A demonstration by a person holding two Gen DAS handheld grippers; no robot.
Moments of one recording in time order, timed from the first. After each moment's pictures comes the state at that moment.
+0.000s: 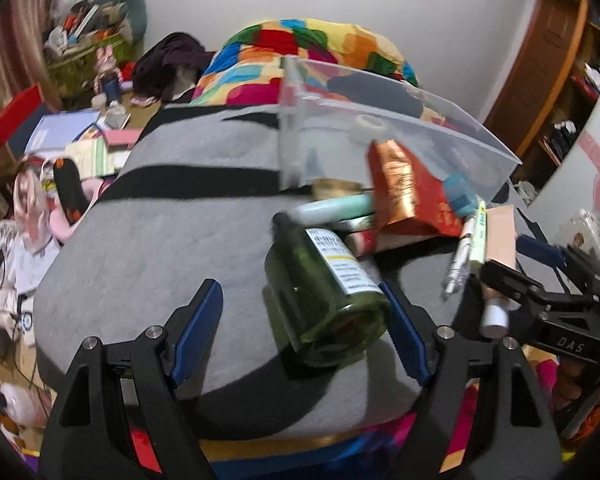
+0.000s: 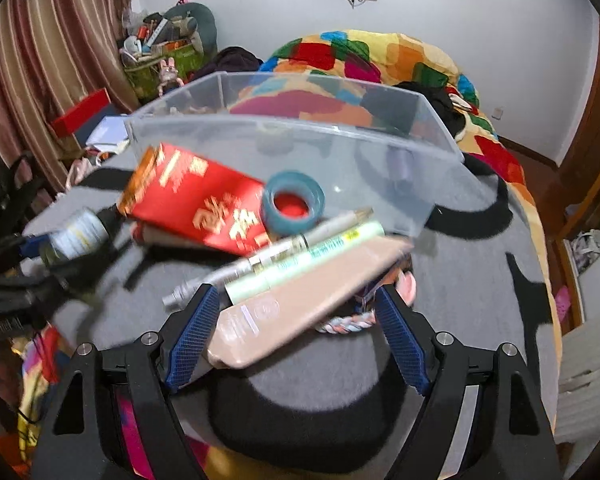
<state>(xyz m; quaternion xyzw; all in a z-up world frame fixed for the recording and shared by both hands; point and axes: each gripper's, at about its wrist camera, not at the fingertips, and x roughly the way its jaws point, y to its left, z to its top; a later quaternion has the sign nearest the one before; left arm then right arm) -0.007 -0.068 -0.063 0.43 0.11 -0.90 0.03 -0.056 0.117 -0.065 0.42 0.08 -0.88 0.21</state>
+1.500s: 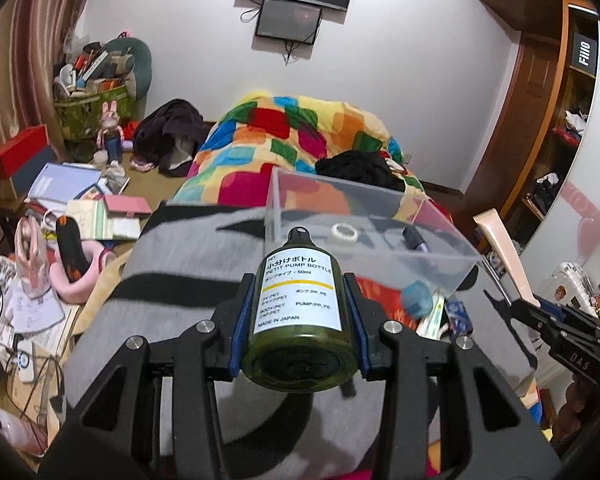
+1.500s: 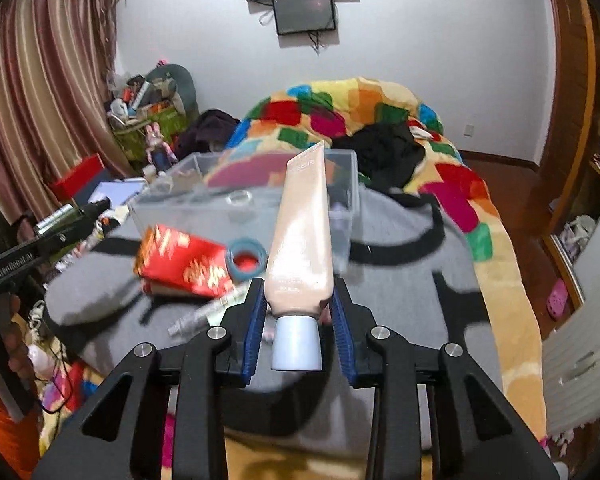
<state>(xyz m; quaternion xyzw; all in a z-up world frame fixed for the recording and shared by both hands) -0.013 -0.065 0.010 0.31 0.11 -0.94 0.02 -0.044 0.164 0.003 0.34 0.01 -0.92 0.20</state>
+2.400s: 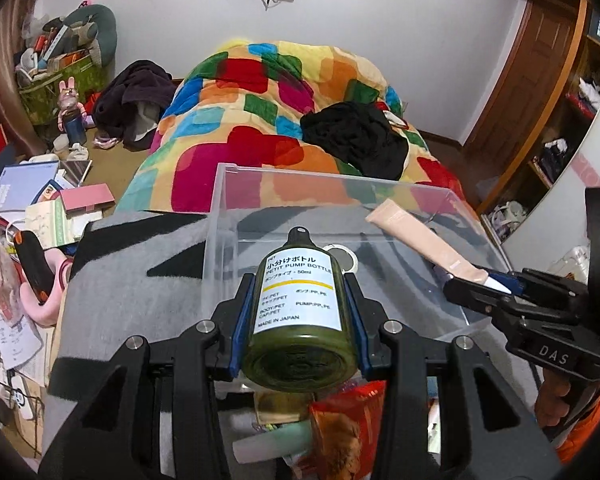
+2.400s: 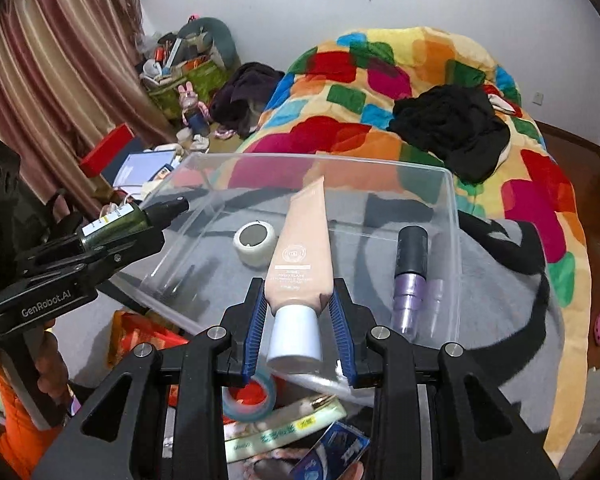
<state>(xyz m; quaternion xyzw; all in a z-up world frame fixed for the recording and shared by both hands) -0.151 -0.051 -0.012 0.41 0.10 -0.91 -0.01 -0.193 0.109 -0.027 0.45 0.01 -0.85 0.29</state>
